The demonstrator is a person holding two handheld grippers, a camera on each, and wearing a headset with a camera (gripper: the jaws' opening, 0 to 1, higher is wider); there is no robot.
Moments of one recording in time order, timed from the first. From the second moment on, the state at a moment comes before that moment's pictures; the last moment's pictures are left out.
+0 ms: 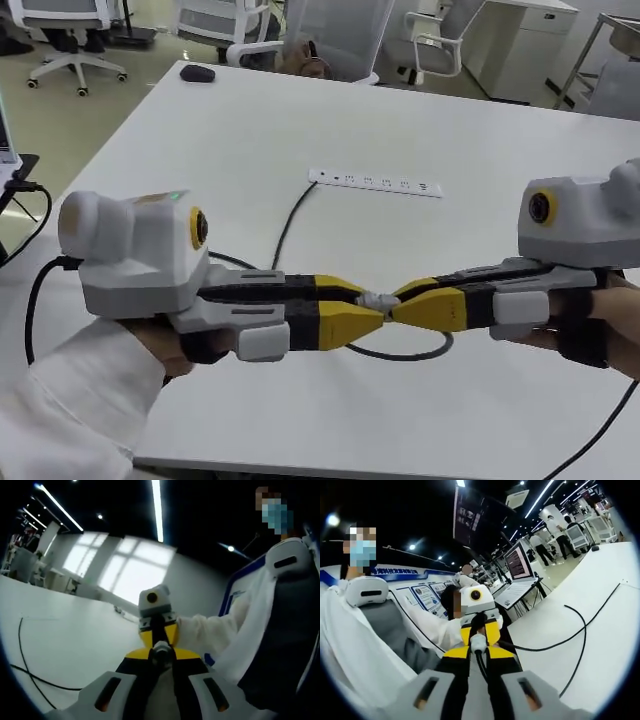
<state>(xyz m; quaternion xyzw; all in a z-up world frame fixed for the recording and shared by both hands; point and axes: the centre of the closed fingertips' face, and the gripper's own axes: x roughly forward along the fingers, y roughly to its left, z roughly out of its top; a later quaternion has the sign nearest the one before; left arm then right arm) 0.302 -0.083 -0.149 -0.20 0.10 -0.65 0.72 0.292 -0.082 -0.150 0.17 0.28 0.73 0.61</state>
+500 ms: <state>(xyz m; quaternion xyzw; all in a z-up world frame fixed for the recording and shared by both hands) 0.314 -0.076 -0.149 -0.17 0.08 -0.63 0.76 0.302 -0.071 -0.150 0.12 0.23 0.71 0.66</state>
